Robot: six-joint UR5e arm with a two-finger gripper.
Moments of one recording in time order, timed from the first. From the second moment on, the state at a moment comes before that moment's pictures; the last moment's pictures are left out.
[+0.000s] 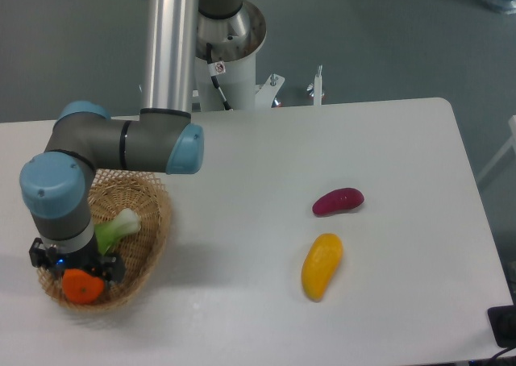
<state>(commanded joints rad) 1.87 -2.16 -1.47 -0.92 1.46 0.08</state>
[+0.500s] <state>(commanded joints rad) 1.87 -2.20 -1.47 -0.92 1.47 0.07</state>
